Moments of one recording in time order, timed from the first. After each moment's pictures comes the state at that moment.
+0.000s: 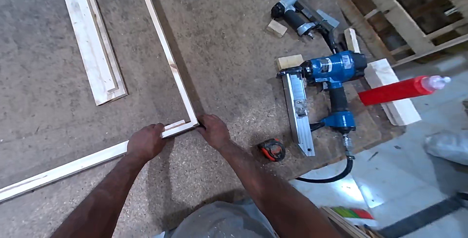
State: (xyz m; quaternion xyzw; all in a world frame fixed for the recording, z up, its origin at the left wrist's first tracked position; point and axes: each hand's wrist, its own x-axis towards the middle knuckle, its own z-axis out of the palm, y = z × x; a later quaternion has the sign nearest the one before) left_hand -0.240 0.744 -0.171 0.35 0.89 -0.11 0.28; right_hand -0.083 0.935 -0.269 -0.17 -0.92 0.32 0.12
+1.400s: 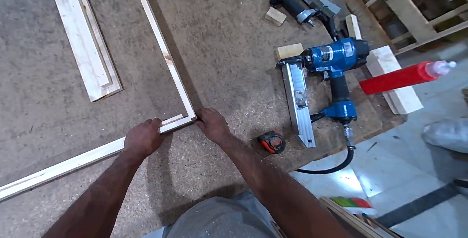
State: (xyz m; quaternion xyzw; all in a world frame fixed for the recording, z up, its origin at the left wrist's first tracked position) left_hand -0.237 0.742 -0.175 0.35 0.89 -0.11 0.25; right_hand -0.081 0.938 -0.273 -0.14 -0.93 0.33 0.13
